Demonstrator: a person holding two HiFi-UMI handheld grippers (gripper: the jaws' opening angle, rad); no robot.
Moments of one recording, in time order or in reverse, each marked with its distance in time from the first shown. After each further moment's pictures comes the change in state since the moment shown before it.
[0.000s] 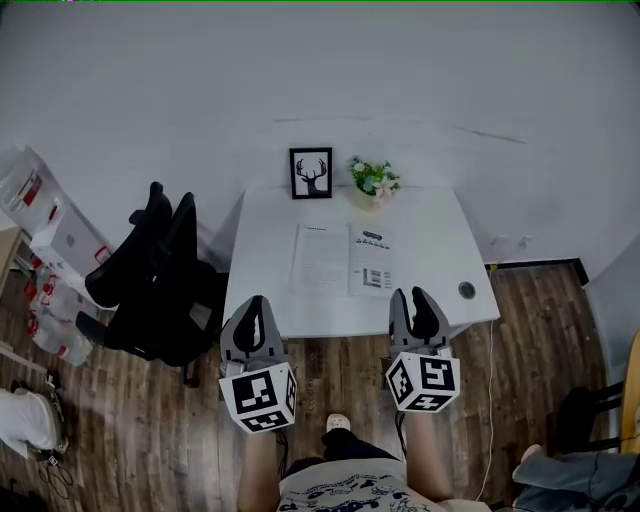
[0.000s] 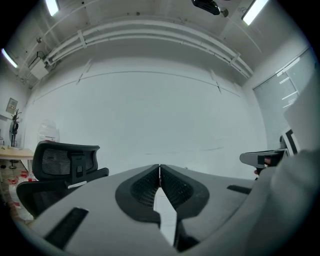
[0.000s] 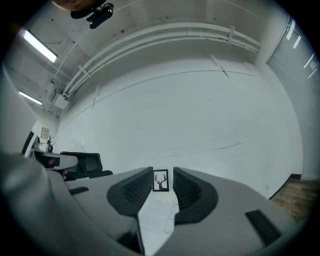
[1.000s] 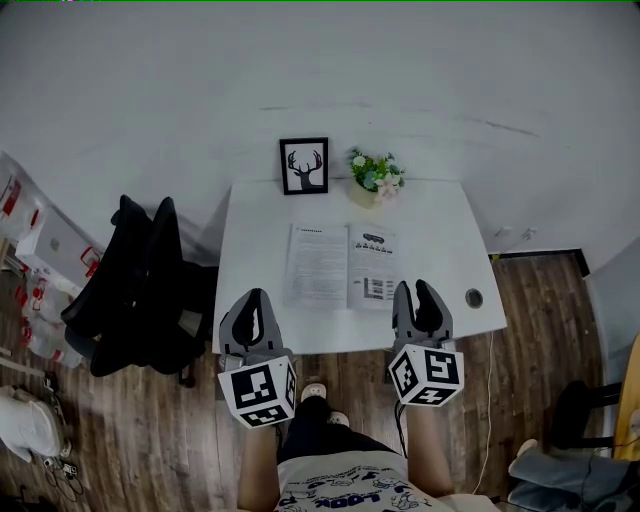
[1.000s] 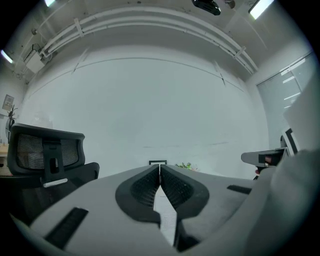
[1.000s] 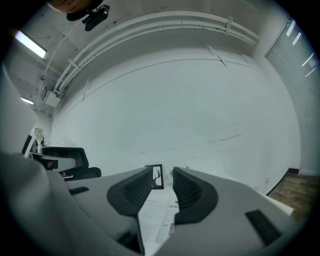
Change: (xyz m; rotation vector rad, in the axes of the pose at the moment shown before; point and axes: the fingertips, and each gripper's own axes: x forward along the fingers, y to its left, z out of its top) left arm 0.104 0.006 -0.029 -0.012 0.066 -0.015; right arm 0.093 -0.032 -0.028 0.032 0.063 -0.046
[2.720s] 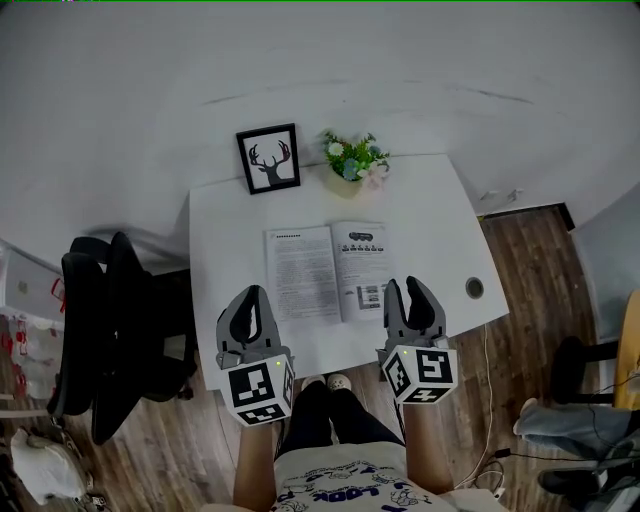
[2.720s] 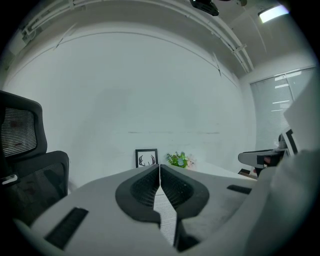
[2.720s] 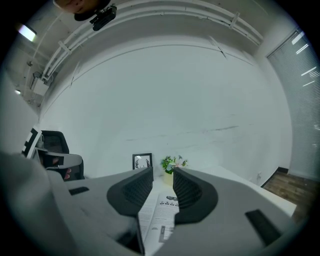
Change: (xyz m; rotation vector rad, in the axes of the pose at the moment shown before) left arm 0.131 -0.008 -0.043 0.007 0.127 -0.177; right arm 0.087 -0.021 -0.046 -0.012 0.110 -0.110
